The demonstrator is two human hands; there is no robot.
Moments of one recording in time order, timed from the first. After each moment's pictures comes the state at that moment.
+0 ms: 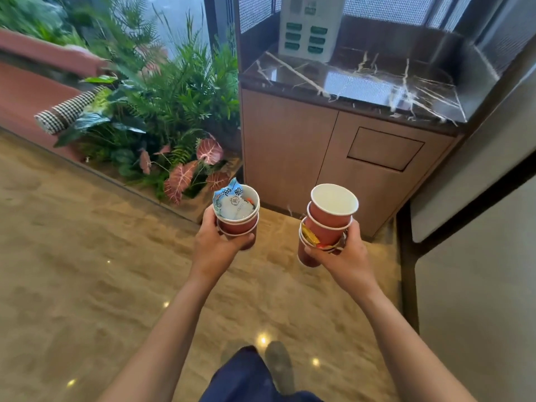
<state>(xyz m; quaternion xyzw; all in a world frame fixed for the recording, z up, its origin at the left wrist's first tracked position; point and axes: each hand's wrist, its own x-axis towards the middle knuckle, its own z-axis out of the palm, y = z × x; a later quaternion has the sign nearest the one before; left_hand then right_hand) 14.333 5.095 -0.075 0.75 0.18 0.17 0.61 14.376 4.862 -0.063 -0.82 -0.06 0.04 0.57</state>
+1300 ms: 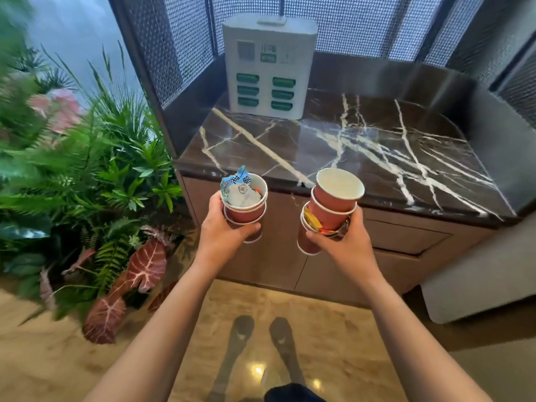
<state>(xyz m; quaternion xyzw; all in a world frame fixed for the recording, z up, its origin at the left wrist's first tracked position) 14.875 5.168 -0.050 0.80 0.09 0.13 0.58 14.876 4.936 -0.037 -0.81 0.00 -0.03 0.58</state>
